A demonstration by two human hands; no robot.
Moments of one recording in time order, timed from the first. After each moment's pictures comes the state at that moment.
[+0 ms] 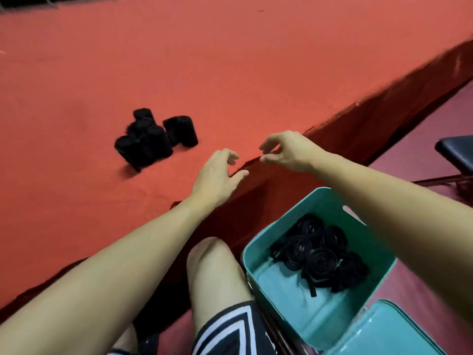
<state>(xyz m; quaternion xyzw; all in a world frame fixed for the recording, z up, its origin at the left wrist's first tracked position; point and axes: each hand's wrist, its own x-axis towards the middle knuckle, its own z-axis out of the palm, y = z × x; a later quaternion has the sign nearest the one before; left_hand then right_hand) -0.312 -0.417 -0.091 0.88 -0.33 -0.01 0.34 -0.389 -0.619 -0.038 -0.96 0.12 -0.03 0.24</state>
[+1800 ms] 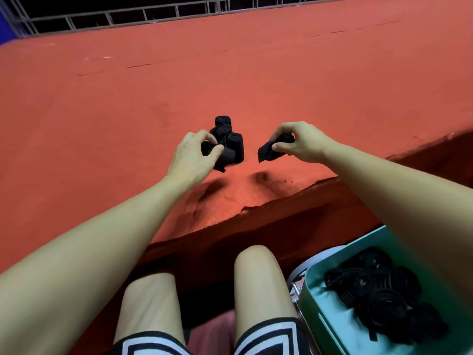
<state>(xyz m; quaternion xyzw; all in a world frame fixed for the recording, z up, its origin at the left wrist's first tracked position) -0.220 -0.247 -0.027 0.92 -0.18 0.09 0.34 -0.269 -0.526 -0.007 -0.95 0.00 -0.06 0.29</state>
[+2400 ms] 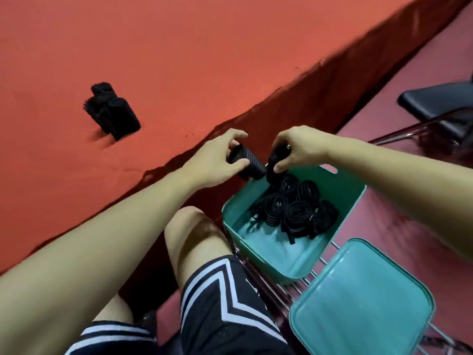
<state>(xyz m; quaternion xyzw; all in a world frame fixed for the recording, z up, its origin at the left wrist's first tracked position) -0.364 -0.411 -0.087 0.82 -0.47 -0.15 0.28 -0.494 -0.615 -0.061 -0.97 0.17 0.08 0.16</state>
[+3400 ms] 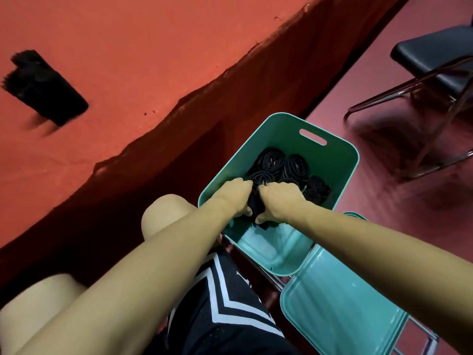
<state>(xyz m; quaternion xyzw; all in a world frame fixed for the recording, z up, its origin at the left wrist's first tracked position) -0.427 -0.481 -0.238 0.82 -0.50 -0.27 -0.05 -0.545 -0.572 -0.240 -0.96 0.20 0.19 0.06</state>
